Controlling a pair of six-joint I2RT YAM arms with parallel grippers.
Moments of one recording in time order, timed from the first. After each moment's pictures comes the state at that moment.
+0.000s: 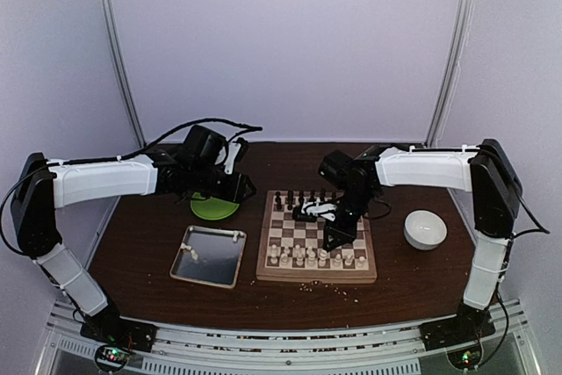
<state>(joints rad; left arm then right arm) -0.71 1.61 1.15 -0.26 0.09 -0.31 0.75 1.88 1.41 -0.92 -0.36 -0.52</state>
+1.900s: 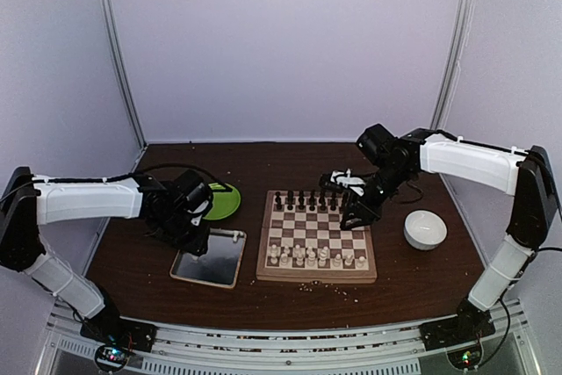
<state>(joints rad) -0.74 1.47 0.91 -0.73 -0.11 -0.44 0.59 1.66 1.32 -0.90 -0.45 -0.53</state>
